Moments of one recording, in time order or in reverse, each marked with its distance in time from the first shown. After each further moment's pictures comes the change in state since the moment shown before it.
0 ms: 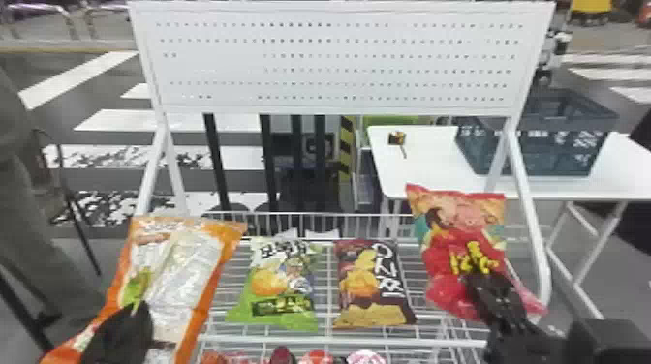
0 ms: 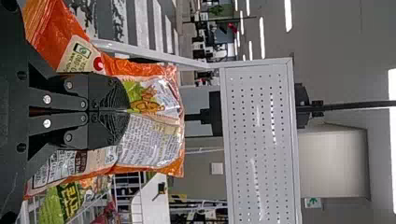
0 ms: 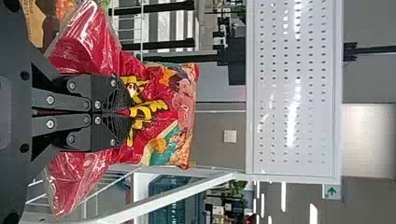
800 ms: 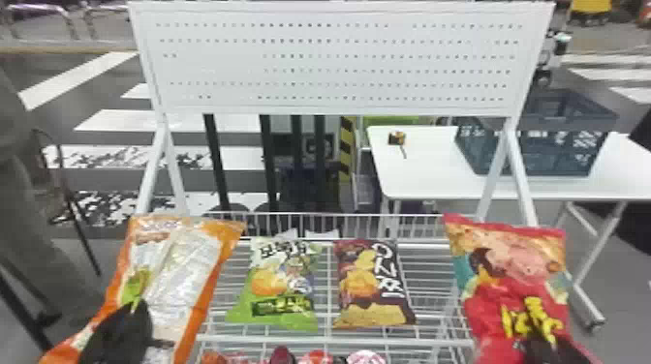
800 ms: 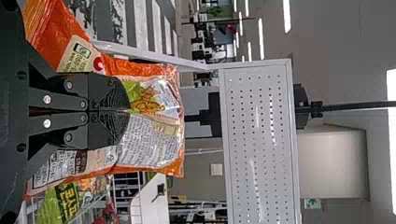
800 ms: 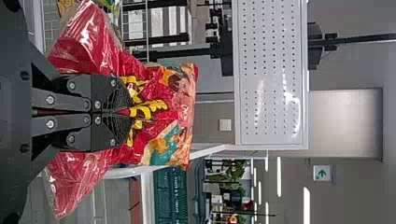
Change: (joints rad) left arm -0.005 0.000 0.002 0.003 0.001 0.000 0.002; right arm 0.406 0.000 -0.035 -0.169 -0.033 -0.246 -0.001
